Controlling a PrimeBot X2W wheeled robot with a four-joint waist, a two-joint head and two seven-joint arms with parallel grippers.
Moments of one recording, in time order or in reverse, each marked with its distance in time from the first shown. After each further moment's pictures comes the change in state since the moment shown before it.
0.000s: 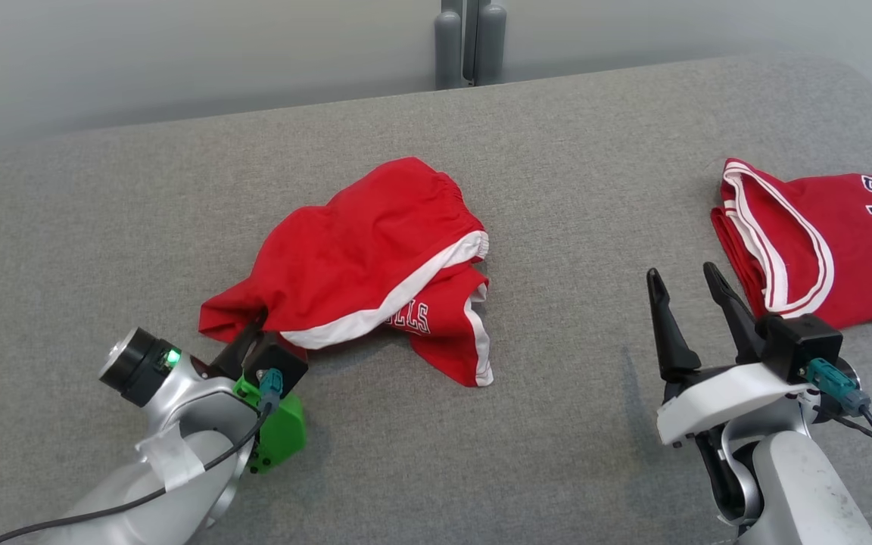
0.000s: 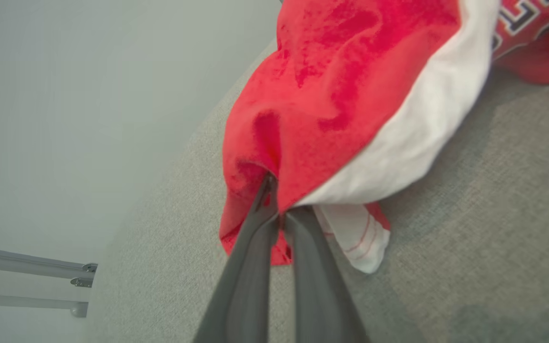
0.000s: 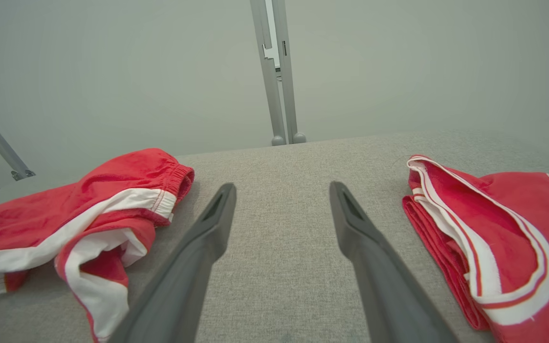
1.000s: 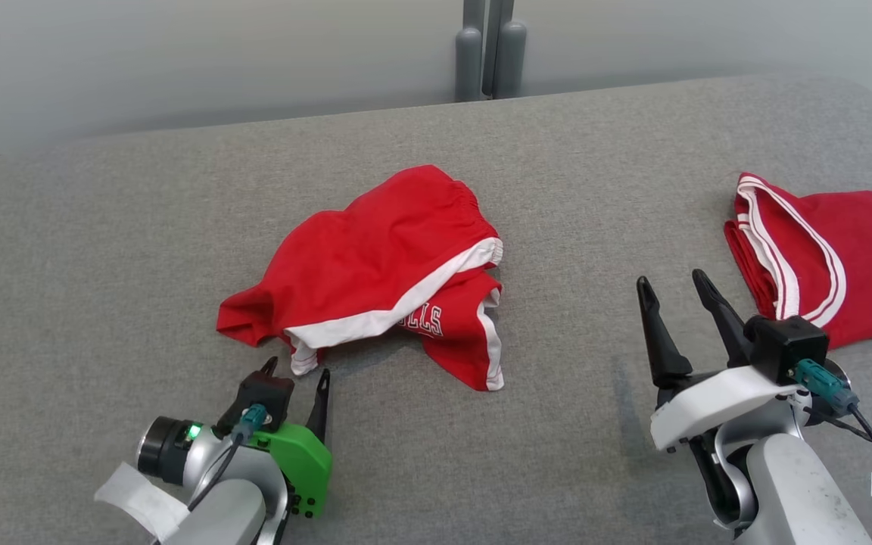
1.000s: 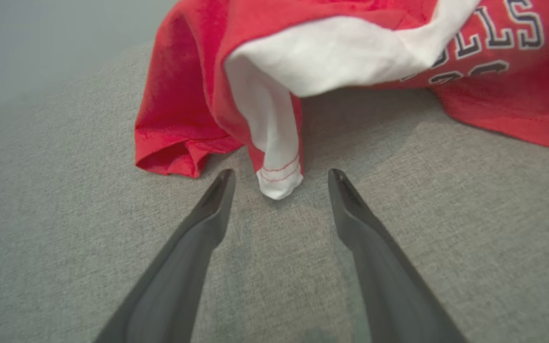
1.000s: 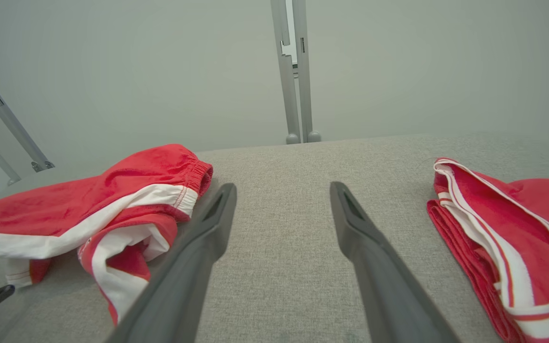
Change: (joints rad) left arm 0.189 -0.131 0.175 0.028 -0.305 -0.068 -0.145; right arm 0.003 0.000 0.016 0.016 -0.002 0.000 0.014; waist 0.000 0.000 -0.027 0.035
